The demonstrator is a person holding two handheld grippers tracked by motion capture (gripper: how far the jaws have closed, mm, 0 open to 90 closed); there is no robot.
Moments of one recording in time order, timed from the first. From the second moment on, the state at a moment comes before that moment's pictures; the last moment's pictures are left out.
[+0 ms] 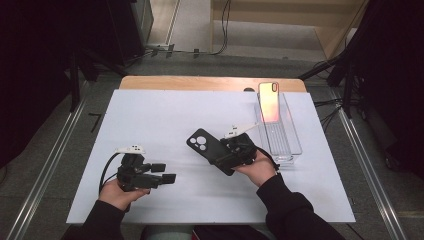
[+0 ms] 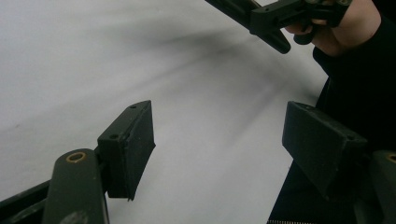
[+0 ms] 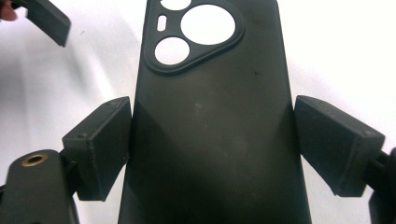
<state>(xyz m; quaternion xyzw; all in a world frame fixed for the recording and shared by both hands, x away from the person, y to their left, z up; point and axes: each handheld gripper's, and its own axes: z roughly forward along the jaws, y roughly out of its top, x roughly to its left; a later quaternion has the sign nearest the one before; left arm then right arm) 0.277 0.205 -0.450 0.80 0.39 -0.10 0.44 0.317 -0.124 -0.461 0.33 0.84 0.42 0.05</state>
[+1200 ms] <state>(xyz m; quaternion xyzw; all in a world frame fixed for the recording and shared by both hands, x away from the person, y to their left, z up) 0.298 0.164 -0.431 0.79 0.42 -0.10 0.44 0.287 -0.130 -0.455 0.45 0.79 0.42 0.07</state>
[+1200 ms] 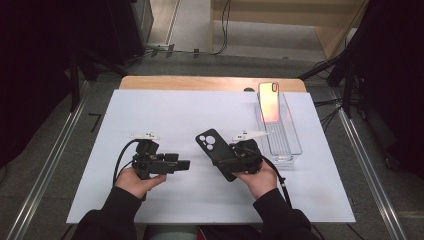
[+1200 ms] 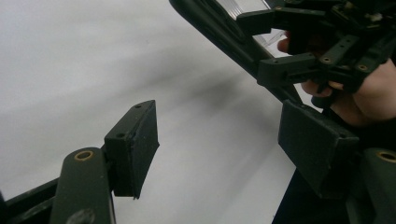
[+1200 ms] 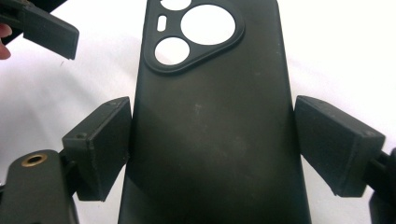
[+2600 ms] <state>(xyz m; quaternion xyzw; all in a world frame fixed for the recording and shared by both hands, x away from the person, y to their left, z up) 0.348 0.119 -0.422 0.74 0.51 -0.07 0.43 0.278 -0.098 -0.470 0.50 0.70 0.51 0.05</state>
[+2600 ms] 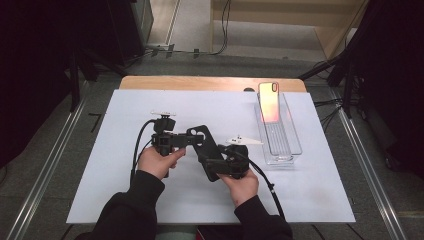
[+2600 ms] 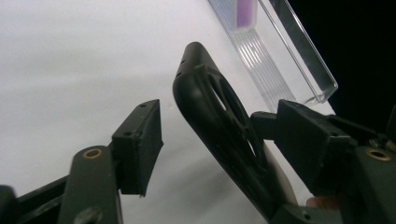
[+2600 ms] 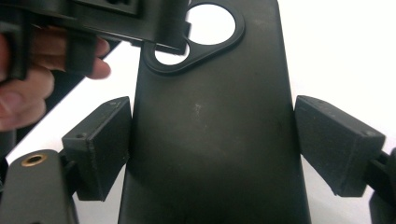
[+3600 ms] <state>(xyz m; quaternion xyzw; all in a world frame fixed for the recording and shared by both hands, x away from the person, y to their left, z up) 0.348 0.125 -0.420 0.68 0.54 -0.14 0.48 0.276 -0.081 -0.478 0.45 0.69 0.55 0.06</state>
